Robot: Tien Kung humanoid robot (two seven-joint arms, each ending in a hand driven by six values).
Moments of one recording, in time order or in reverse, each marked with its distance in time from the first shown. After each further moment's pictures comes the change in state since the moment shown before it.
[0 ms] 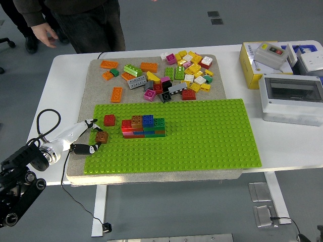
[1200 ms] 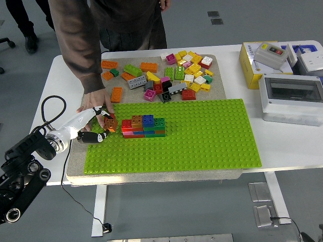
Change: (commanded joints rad) left arm -0.009 -0.040 -0.067 -0.169 -0.017 -0.091 0.120; right arm 0.002 -0.007 0.042 0.000 -0.052 0.003 0.006
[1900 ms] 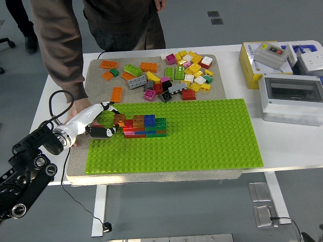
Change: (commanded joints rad) left arm -0.032 -0.029 0.003 -0.029 -0.016 -0.022 0.043; right arm 0.001 -0.003 -0.009 0.000 0.008 -0.007 0.003
